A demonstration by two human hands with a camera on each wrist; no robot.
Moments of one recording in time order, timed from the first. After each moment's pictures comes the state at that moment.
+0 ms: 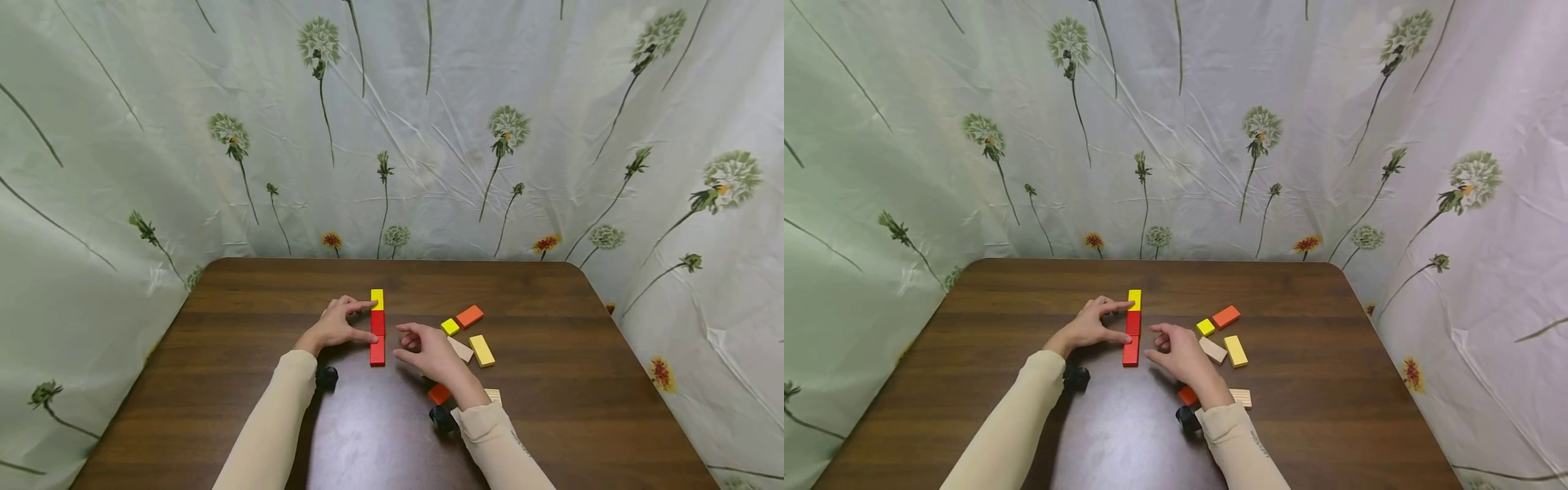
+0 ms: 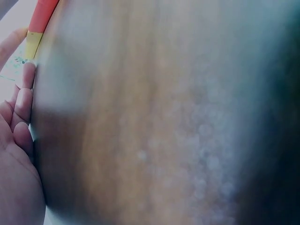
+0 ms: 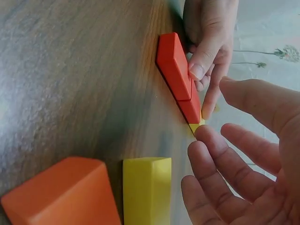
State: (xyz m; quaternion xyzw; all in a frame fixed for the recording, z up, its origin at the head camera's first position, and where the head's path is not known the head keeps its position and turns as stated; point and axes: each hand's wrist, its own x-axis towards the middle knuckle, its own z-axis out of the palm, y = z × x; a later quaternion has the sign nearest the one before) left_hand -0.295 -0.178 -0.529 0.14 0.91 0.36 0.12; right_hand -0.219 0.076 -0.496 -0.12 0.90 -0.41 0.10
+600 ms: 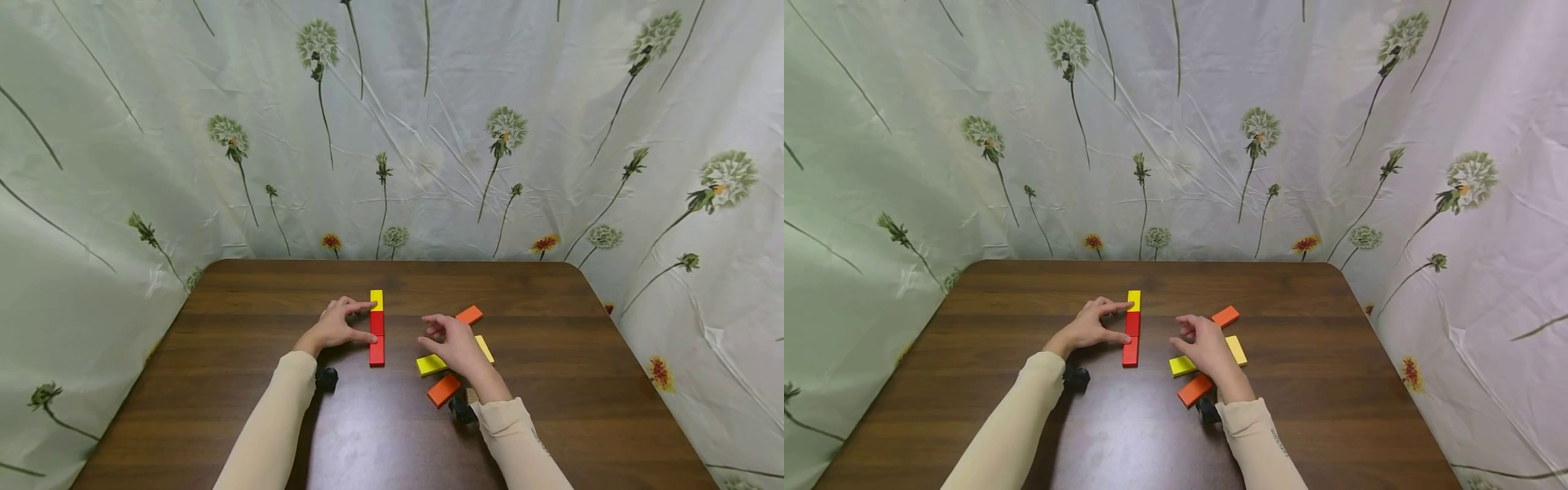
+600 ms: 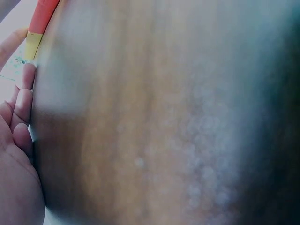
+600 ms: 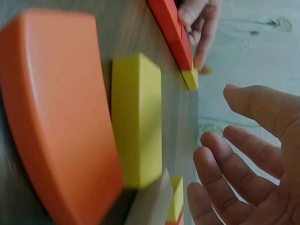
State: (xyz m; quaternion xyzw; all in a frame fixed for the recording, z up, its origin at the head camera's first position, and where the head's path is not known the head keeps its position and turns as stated) left_hand -0.295 -0.179 -0.531 0.14 0.91 0.36 0.11; right_hand -0.225 0.116 -0.492 -0.08 0.91 -0.41 0.04
